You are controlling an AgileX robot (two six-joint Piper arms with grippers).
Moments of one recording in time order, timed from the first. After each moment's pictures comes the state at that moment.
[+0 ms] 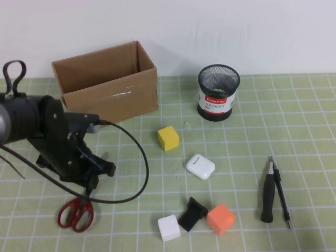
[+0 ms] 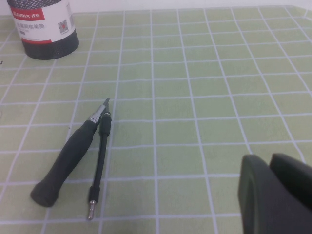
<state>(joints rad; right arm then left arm) -0.02 -0.01 0.03 0.13 0.40 -0.06 -0.33 1.81 -1.06 -0.16 0.71 0.13</state>
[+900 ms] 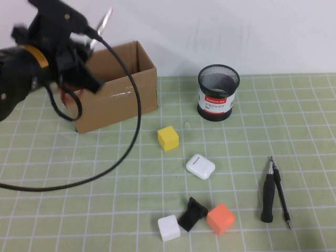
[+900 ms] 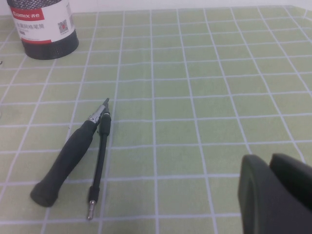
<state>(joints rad) -0.02 -0.01 0.03 0.13 0.40 -0.06 -0.38 1.44 -1.08 0.15 0.13 0.34</state>
